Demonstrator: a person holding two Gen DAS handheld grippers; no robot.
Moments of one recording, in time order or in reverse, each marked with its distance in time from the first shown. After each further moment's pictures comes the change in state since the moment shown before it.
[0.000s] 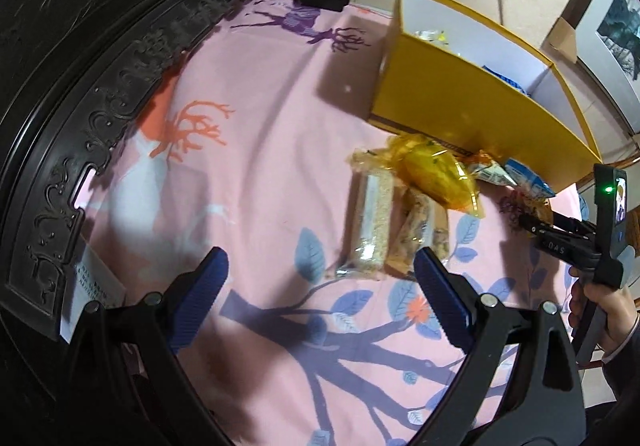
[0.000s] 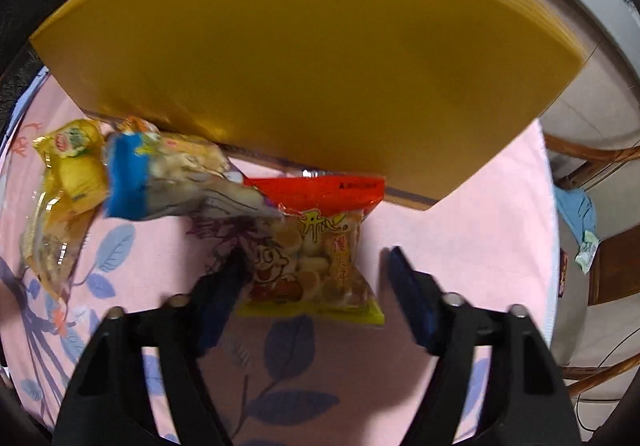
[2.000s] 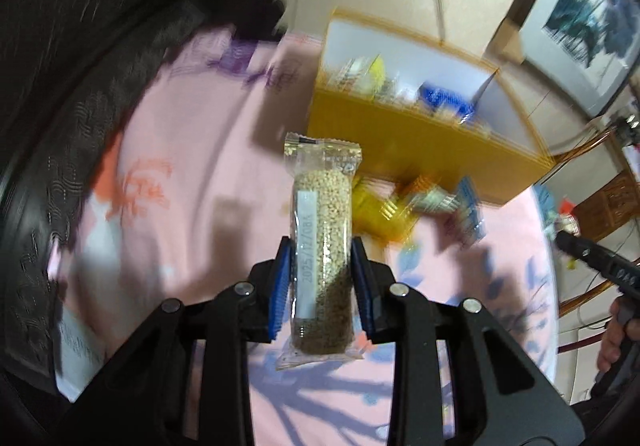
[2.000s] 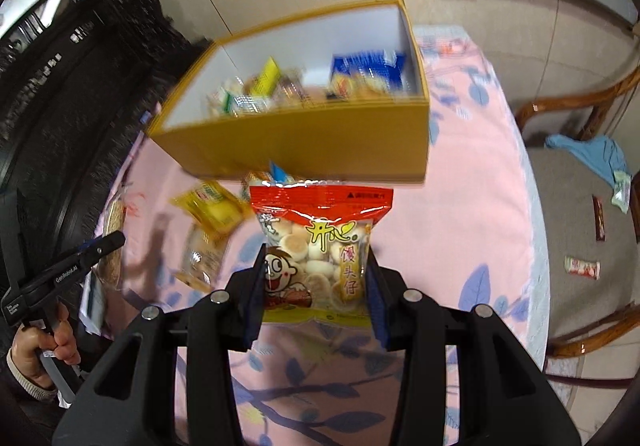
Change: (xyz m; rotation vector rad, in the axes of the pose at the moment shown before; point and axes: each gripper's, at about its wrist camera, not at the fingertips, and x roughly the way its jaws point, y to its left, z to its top) left arm -0.026 -0.036 0.034 0.131 -0.102 -0.172; right arm -0.145 -0.016 -0.023 0.208 -0.165 0.251
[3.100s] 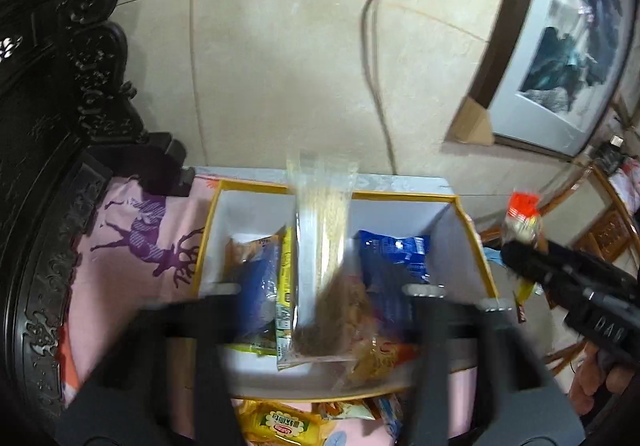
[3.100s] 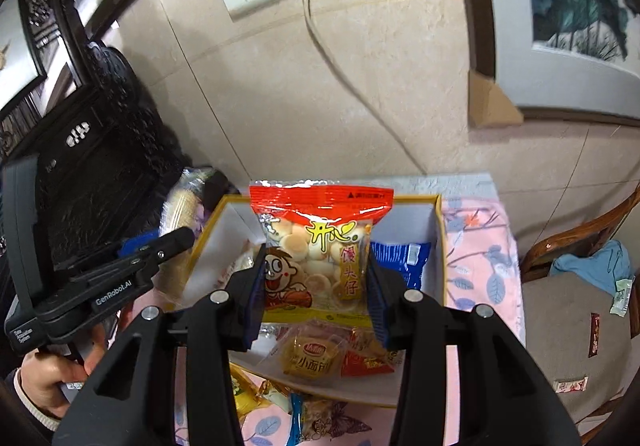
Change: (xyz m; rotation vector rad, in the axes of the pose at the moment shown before) left arm 0.057 -0.106 0.194 0.111 -0.165 -0.038; right arm 0.021 0.013 0.176 -0.054 -0.192 -0.021
